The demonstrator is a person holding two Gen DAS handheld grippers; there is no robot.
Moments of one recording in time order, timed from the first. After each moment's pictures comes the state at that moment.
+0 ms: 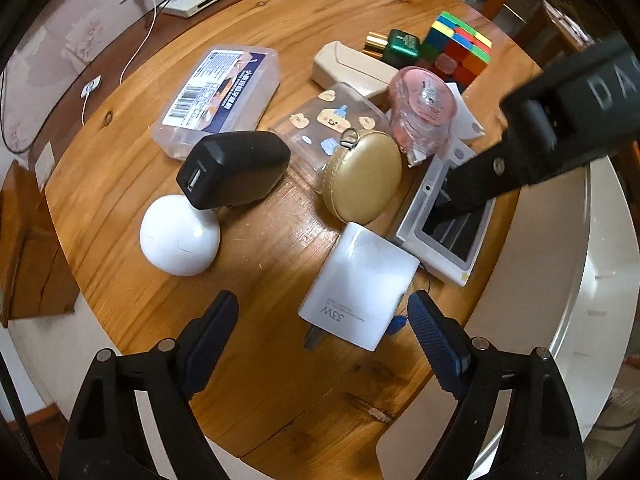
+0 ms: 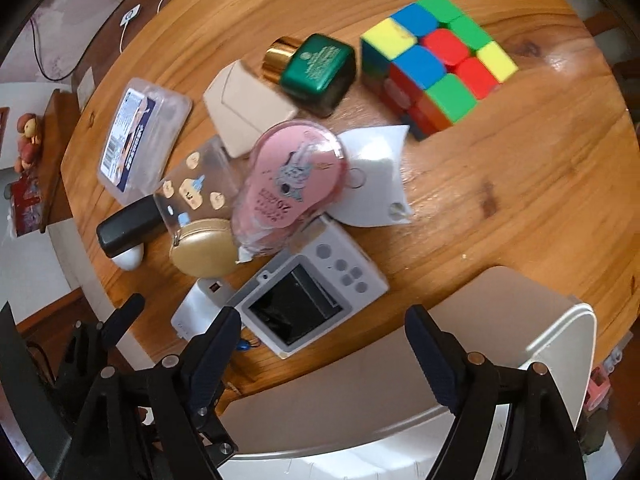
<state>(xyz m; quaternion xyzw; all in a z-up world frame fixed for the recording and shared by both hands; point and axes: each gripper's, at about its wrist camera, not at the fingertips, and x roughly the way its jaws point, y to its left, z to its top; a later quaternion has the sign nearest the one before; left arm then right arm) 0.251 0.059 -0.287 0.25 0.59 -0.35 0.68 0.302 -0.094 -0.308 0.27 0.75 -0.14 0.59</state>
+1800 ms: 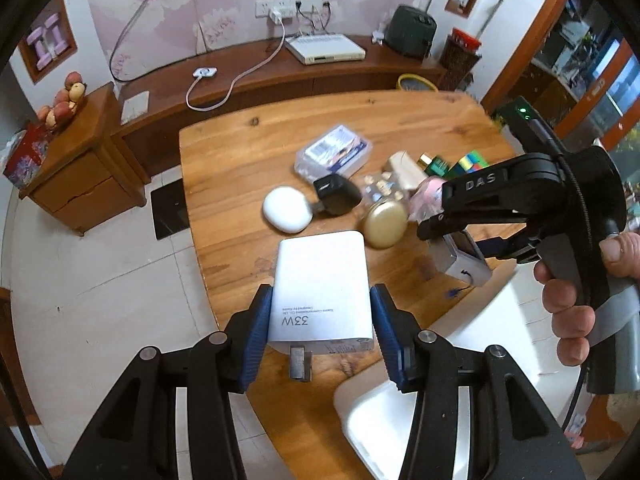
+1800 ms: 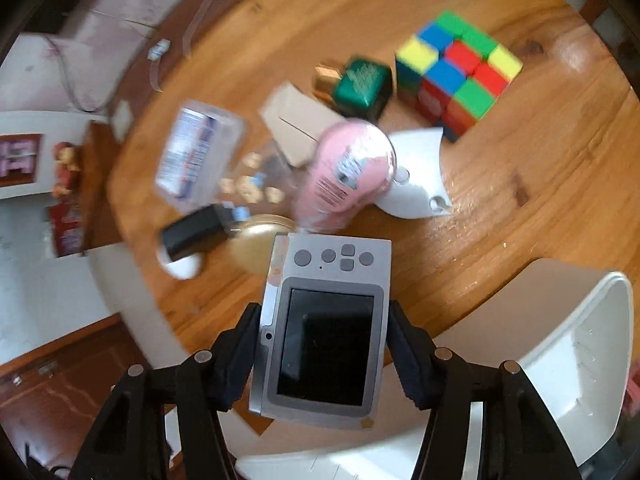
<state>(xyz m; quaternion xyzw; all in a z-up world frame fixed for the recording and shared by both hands) 0.247 0.156 -0.195 0.05 0.55 -0.24 0.80 0.297 -0.141 -0.261 0.34 0.68 -0.12 0.64</state>
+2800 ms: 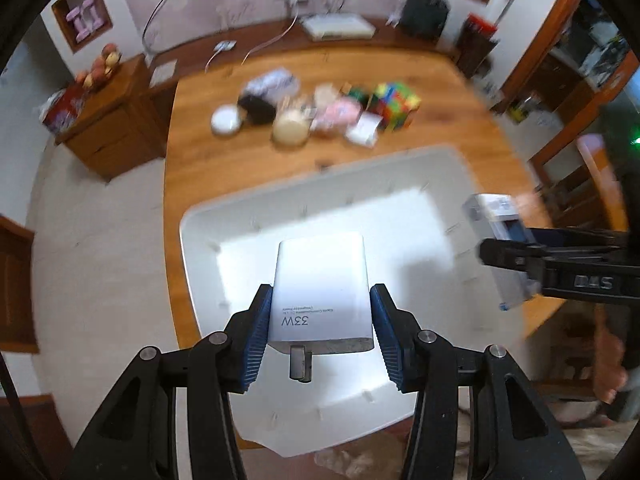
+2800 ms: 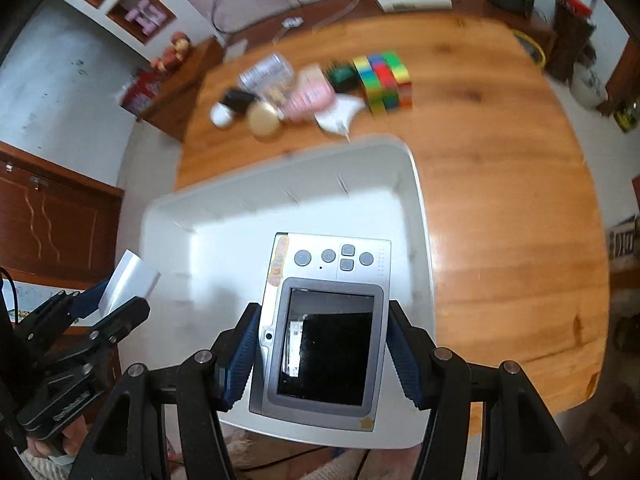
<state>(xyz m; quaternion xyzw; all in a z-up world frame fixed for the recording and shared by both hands) 0.088 0.064 -0.180 0.06 0.59 -0.14 0.79 0.088 -0.157 -0.204 0.13 0.65 0.06 0.75</state>
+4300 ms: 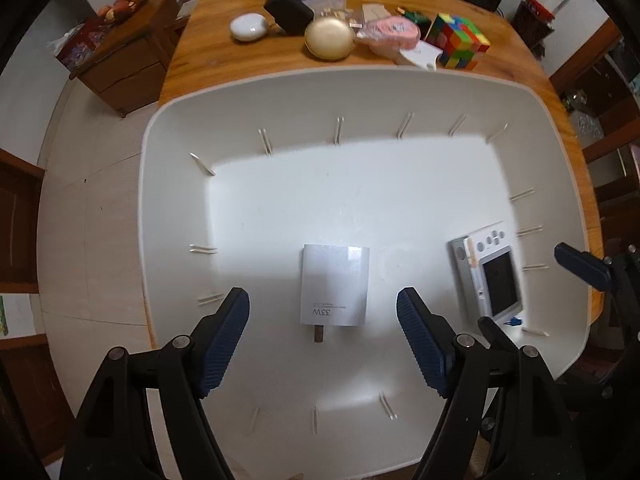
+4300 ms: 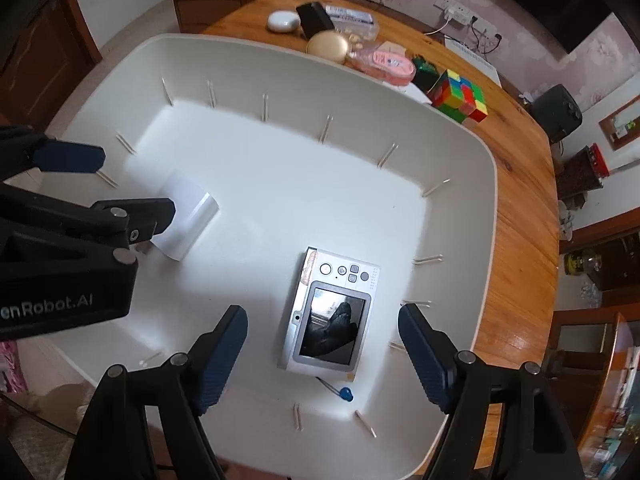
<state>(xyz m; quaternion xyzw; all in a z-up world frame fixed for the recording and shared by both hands) 0.068 0.060 -0.247 0.03 0.65 -0.08 0.75 0.048 -0.054 -0.255 -0.18 0.61 0.08 0.77</state>
